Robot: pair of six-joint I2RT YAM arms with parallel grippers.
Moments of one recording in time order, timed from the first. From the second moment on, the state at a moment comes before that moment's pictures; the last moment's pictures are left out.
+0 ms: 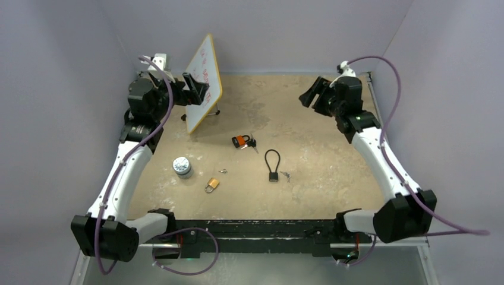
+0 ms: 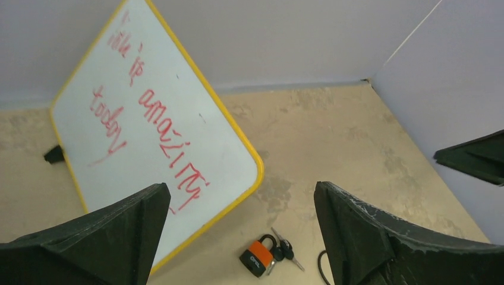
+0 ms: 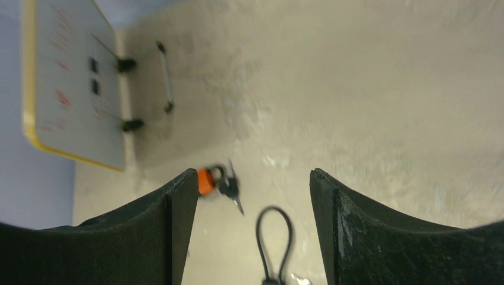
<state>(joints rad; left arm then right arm) -0.13 1.14 1.15 -0.06 0.28 -0.28 0.21 1.29 1.21 -0.35 -0.08 0.57</state>
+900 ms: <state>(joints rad) -0.13 1.08 0.95 -0.21 -0.01 -0.39 0.52 1.58 1.07 -0.82 -0.09 0.51</state>
